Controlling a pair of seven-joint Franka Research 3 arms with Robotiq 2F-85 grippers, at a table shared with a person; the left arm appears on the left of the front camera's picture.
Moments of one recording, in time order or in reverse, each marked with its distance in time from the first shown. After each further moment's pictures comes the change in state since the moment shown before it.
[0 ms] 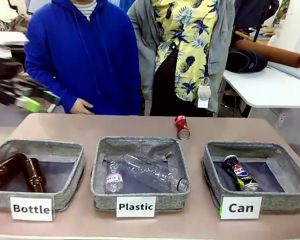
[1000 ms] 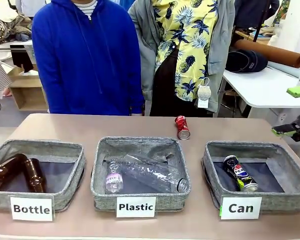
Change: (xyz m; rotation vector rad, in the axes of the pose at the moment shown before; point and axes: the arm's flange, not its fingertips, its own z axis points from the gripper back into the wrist) left arm -0.139 0.043 0.148 0.270 -0.284 0.577; right arm 0.042 -0.039 -0.053 0.157 0.115 -0.105
